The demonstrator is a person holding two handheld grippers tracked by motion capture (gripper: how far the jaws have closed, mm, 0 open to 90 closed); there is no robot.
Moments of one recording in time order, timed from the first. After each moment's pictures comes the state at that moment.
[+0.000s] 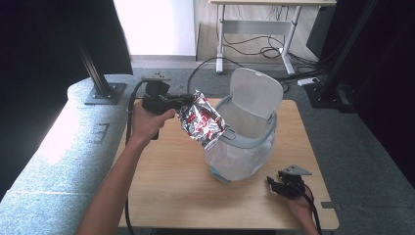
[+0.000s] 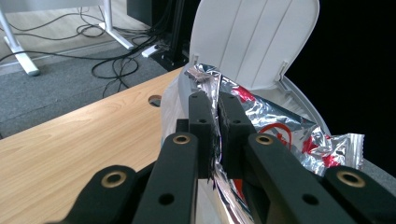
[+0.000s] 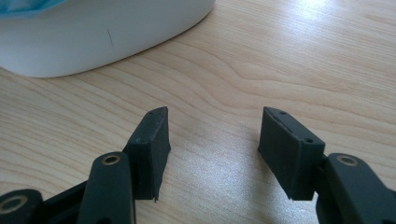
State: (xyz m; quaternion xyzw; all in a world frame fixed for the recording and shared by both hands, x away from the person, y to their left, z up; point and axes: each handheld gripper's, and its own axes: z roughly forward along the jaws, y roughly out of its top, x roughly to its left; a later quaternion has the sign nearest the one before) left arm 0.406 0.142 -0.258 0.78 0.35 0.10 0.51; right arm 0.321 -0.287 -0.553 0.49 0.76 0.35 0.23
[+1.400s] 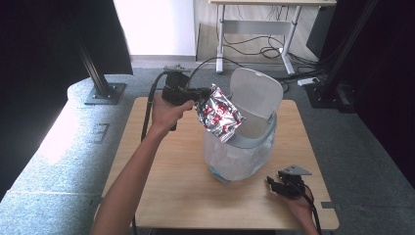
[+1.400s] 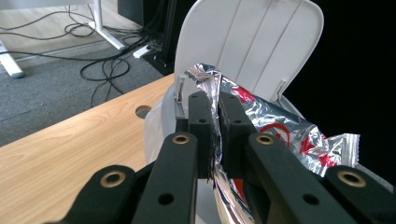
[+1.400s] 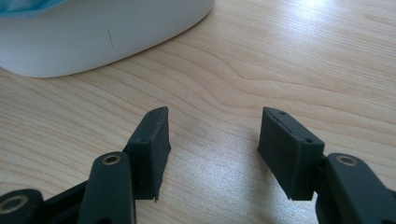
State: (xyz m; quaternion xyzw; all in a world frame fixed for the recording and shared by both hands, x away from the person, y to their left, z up) left arm 0.433 0.101 -0.256 0.78 0.34 0.09 0.52; right arm 0.321 -0.287 -0.553 0.49 0.76 0.35 0.23
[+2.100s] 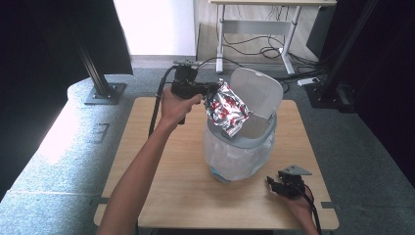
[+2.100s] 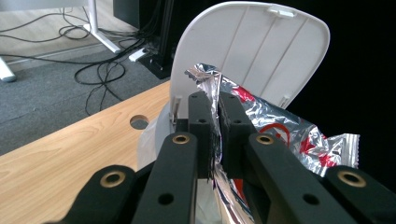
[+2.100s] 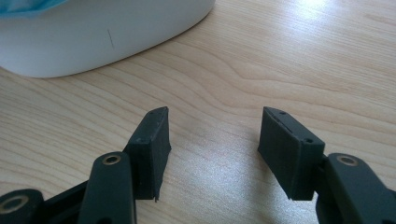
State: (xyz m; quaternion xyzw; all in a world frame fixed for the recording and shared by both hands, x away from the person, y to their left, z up) left arm 0.453 0.080 -0.254 0.78 0.34 0.08 0.52; right arm 0.321 -0.287 -0.553 0.49 0.76 0.35 0.23
